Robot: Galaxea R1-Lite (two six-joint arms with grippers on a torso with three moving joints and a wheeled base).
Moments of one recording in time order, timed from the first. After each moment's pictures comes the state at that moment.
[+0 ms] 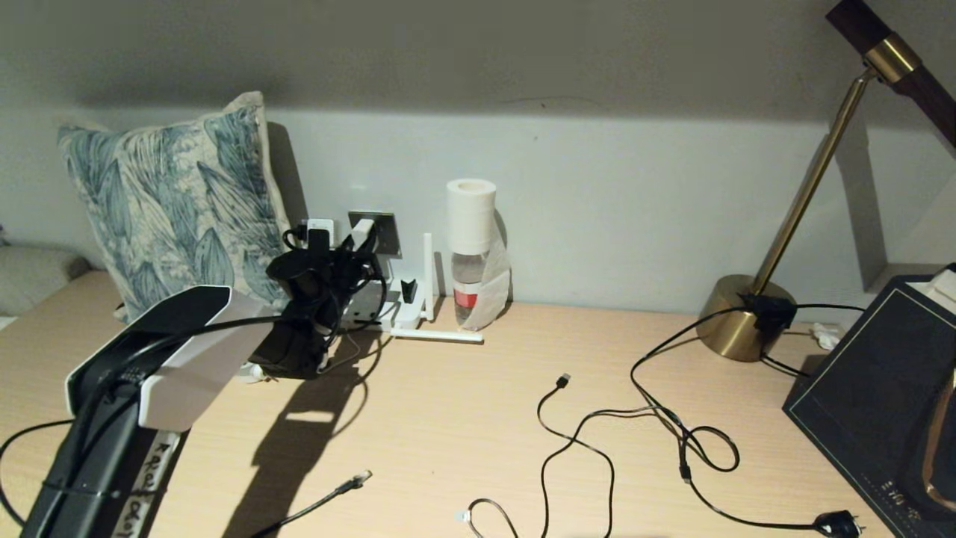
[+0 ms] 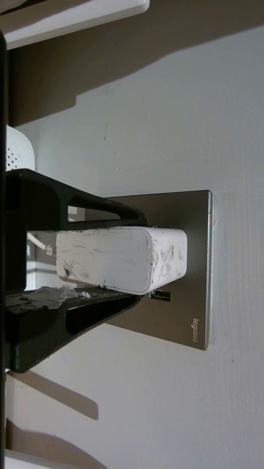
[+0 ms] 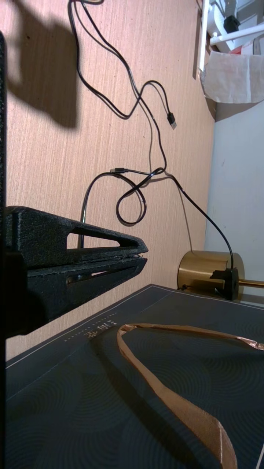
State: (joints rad) left arm -0.14 2.60 -1.66 -1.28 0.00 0.04; right arm 0.00 0.00 0.00 -0.07 0.00 0.00
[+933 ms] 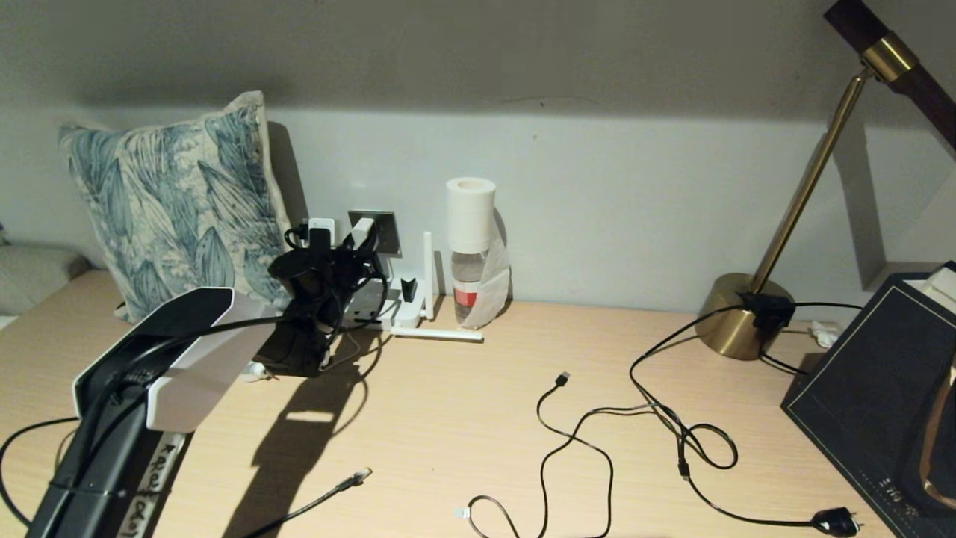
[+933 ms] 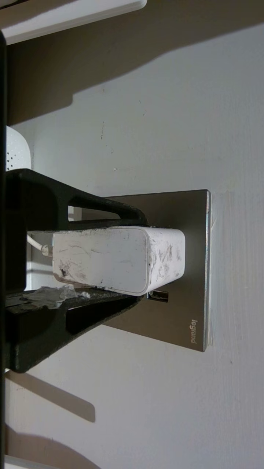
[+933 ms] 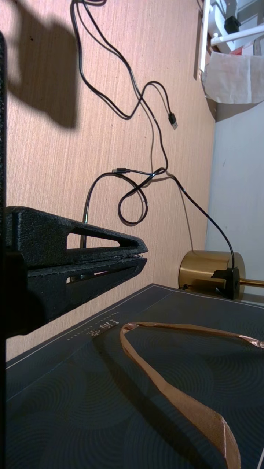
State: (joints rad) left arm -0.13 2.63 -1.69 -1.26 0.00 0.04; right arm 0.00 0.00 0.00 -0.07 0.00 0.00
